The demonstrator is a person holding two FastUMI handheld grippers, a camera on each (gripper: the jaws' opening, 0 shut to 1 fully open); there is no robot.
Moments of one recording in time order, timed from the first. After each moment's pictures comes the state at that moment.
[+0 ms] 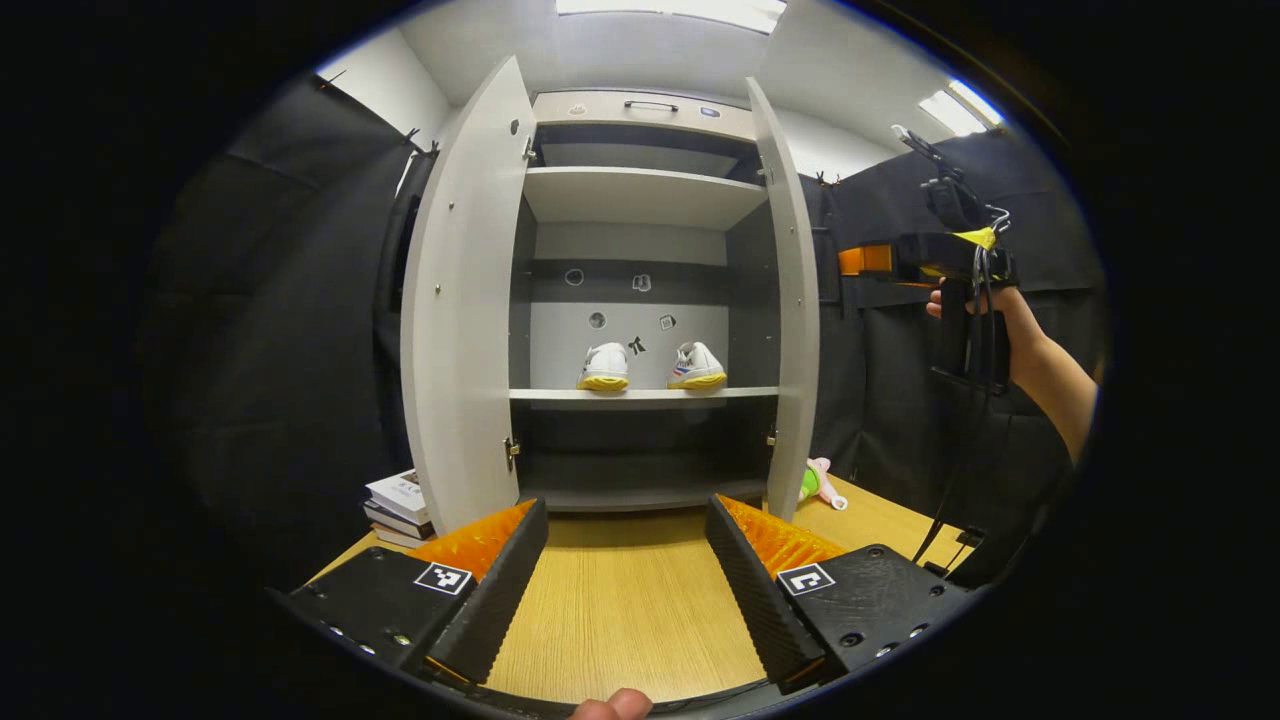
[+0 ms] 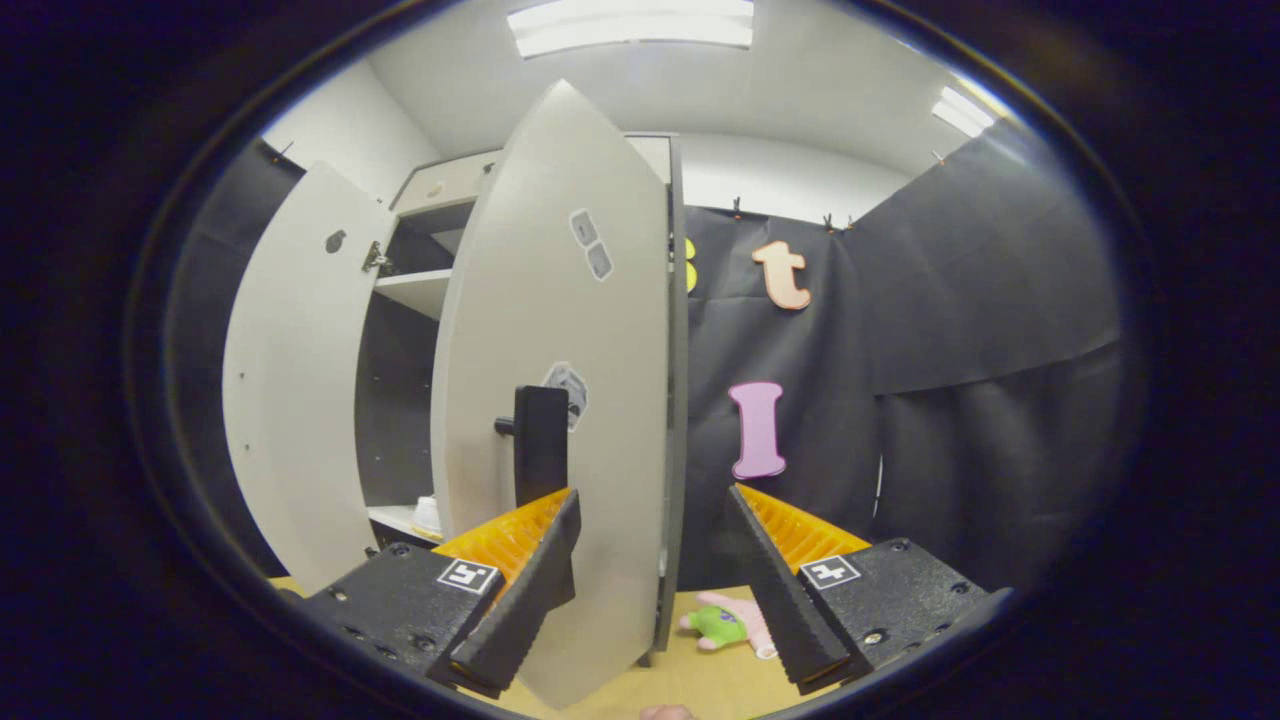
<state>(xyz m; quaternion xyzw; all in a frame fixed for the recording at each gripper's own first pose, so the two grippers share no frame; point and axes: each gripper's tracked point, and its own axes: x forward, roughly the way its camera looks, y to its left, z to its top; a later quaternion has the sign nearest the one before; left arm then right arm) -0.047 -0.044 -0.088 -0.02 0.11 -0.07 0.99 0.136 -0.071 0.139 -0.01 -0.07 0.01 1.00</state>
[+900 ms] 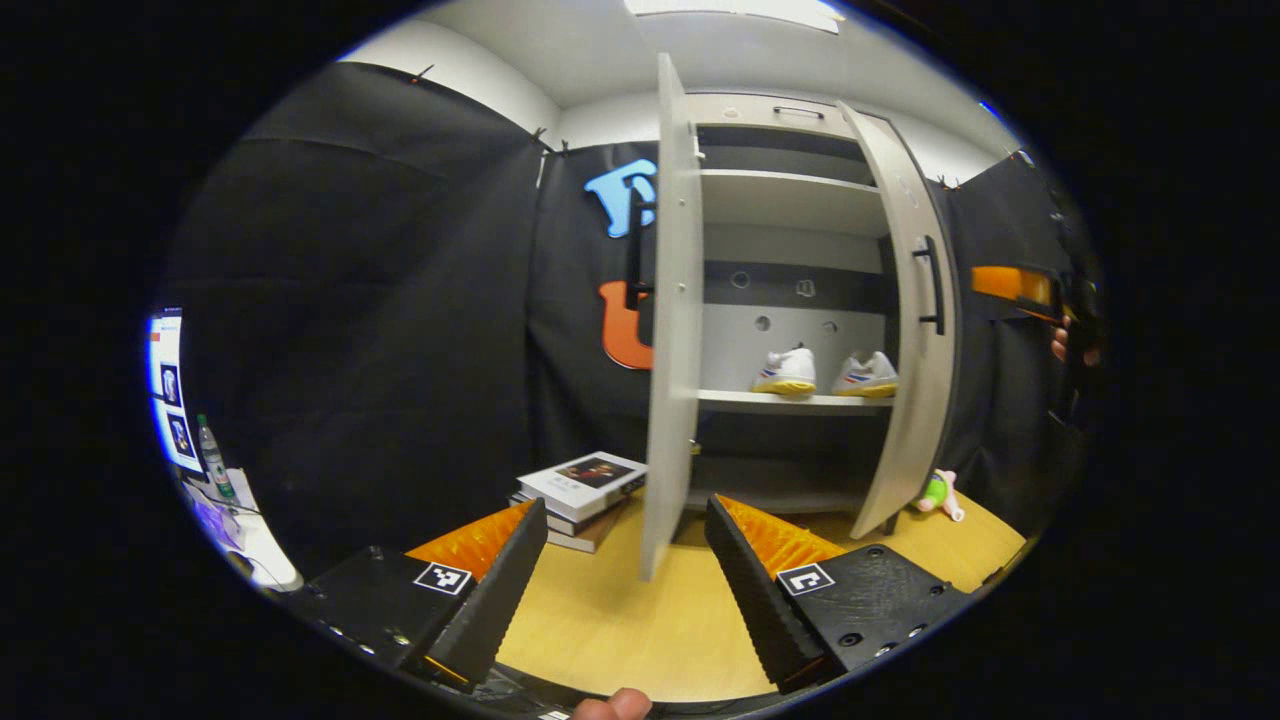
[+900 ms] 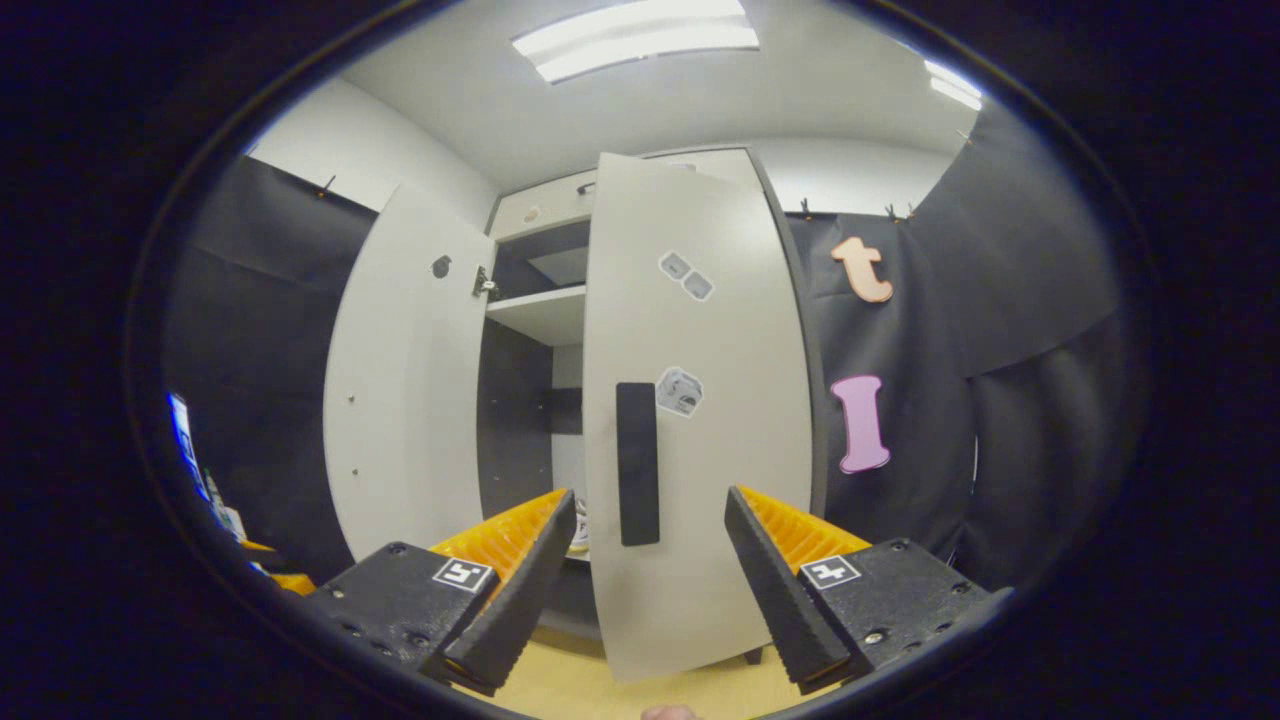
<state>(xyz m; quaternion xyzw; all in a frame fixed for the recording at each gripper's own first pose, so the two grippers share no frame) -0.053 0.155 -0.077 -0.01 0.10 0.14 0.98 0.084 0.010 0.092 0.01 -0.10 0.10 0.99</state>
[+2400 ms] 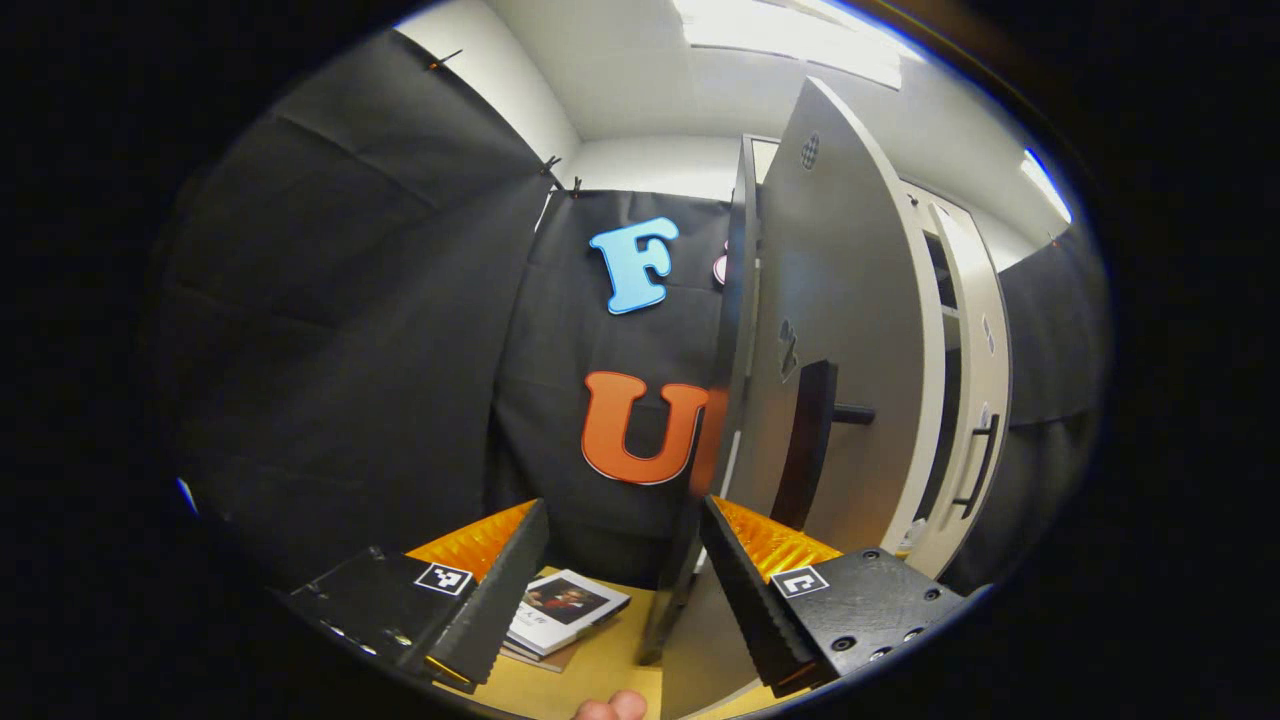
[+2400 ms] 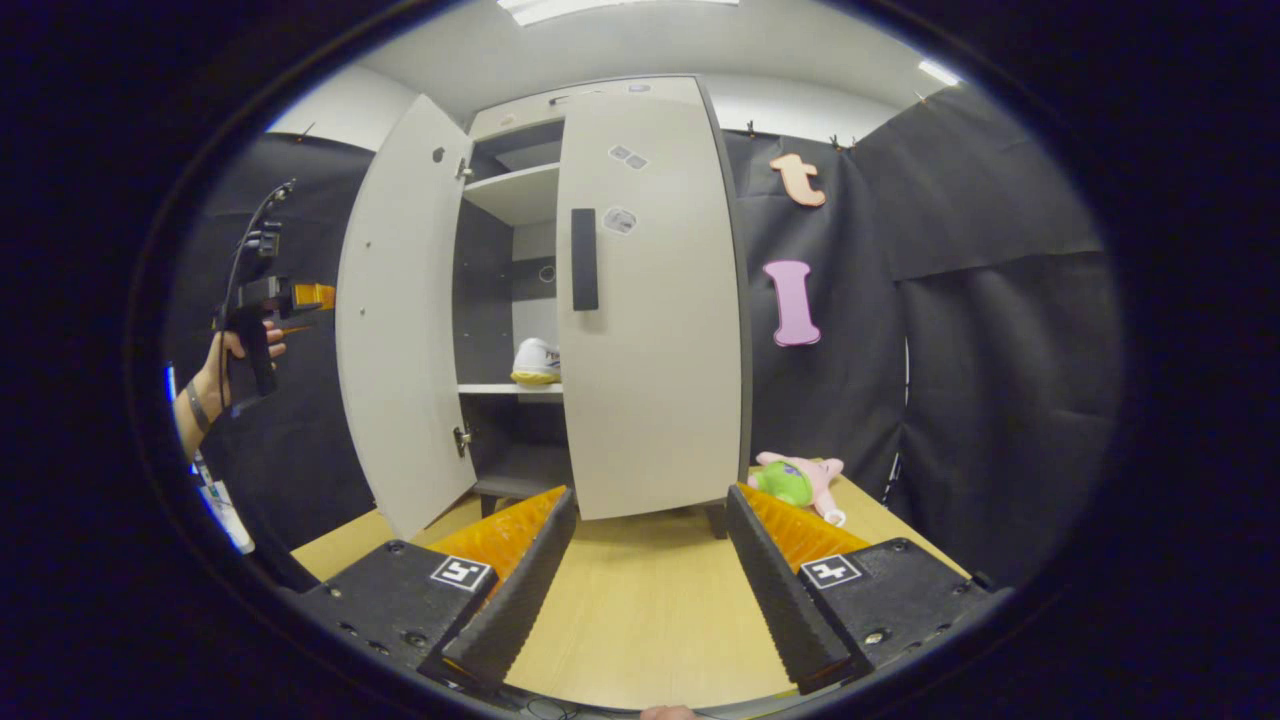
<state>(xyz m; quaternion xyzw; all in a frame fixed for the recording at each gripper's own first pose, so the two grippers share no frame) 0.129 0.196 0.048 -0.09 0.01 0.07 0.99 0.003 -0.005 -0.060 0.02 0.05 0.04 1.00</state>
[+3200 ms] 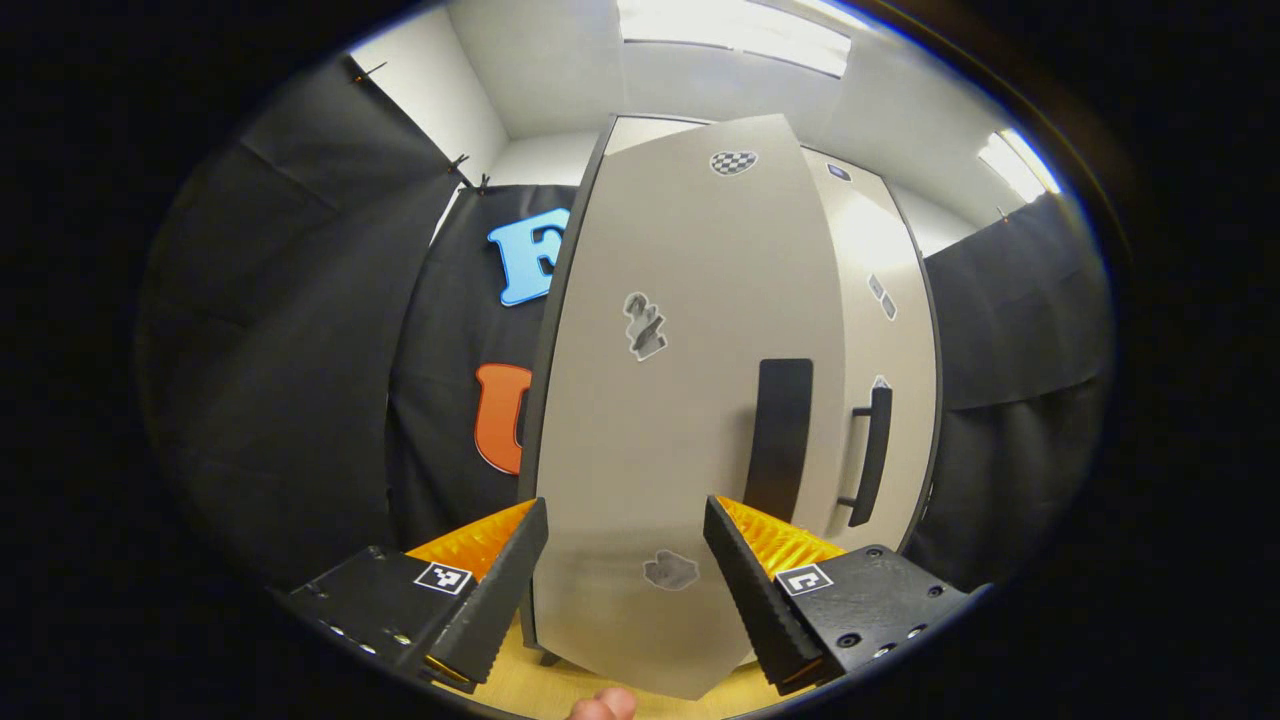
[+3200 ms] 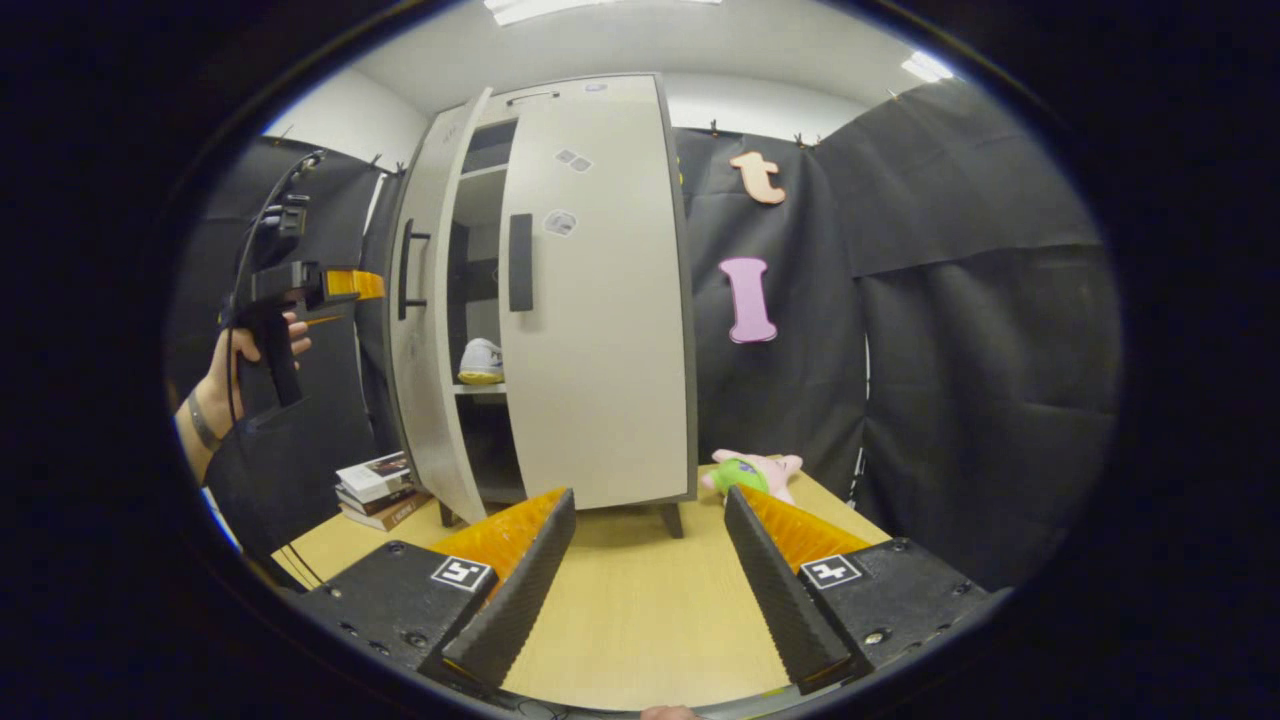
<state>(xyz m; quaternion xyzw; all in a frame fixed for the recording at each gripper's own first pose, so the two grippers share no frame) 0.148 0.032 0.051 -0.07 -0.01 -0.02 1.00 0.009 -0.060 -0.066 0.03 0.05 -0.02 1.00</state>
